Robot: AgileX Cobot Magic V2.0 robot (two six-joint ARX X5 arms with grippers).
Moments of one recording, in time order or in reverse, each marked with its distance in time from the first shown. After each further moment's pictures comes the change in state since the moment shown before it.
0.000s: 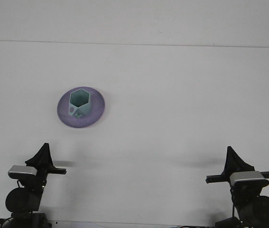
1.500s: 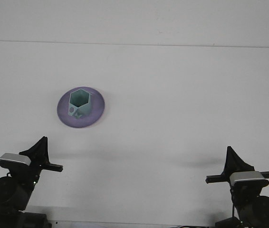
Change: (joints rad) left arm -0.068 0.261 0.428 -0.305 0.018 0.033; right arm 0.000 0.000 0.000 0.000 0.000 0.000
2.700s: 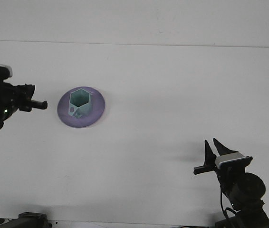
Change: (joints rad) left arm -0.010 1.023 1.572 -1.012 0.034 0.073; right arm 0.000 0.248 -0.025 0.132 -0.154 0.064
